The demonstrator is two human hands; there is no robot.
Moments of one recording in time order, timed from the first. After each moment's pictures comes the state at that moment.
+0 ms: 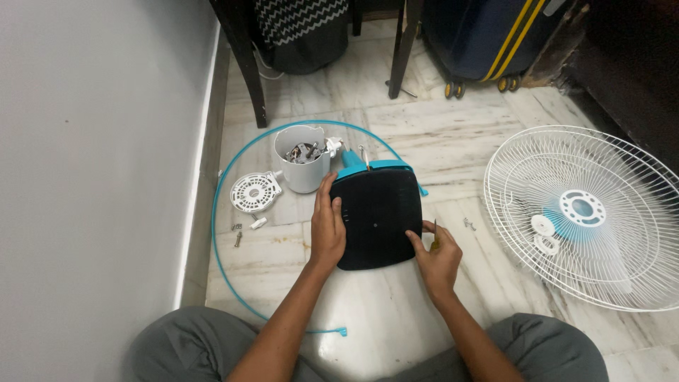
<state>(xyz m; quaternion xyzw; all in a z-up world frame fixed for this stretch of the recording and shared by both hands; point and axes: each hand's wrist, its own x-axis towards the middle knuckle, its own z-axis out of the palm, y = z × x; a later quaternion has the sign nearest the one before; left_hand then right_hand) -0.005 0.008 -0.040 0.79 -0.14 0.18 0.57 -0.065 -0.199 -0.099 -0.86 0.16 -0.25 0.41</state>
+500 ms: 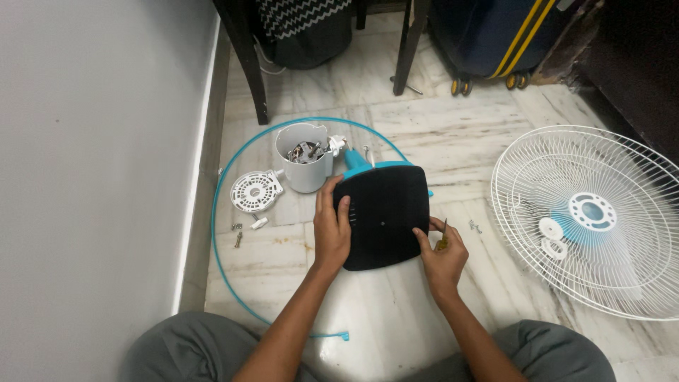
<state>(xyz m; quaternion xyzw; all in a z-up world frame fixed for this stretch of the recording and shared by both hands) -0.005 0.002 -0.028 0.77 -0.11 0.21 0.59 -0.058 -0.194 -0.088 -0.83 0.20 -0.26 0.46</state>
